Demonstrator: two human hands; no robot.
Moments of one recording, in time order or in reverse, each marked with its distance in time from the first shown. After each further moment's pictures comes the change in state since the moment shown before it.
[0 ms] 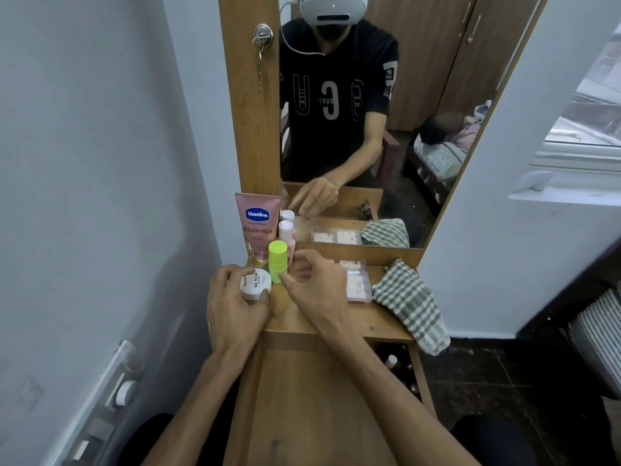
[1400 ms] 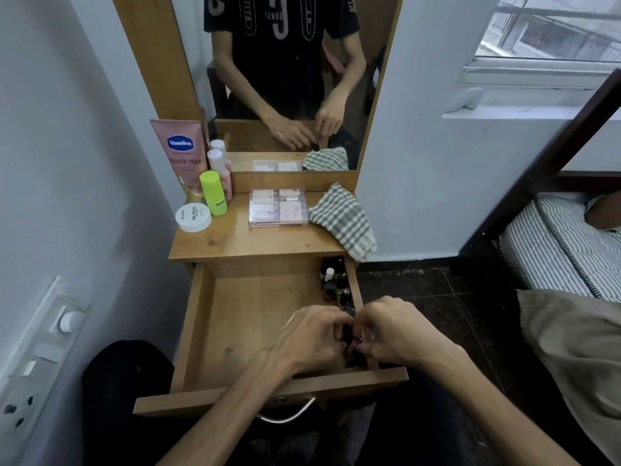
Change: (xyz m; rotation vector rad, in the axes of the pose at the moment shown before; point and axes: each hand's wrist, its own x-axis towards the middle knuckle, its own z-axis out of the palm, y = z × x) left_hand -0.185 0.102 0.057 -0.012 -0.969 0.519; right_hand -0.165 0.102 -0.200 -0.662 -0.717 -0.010
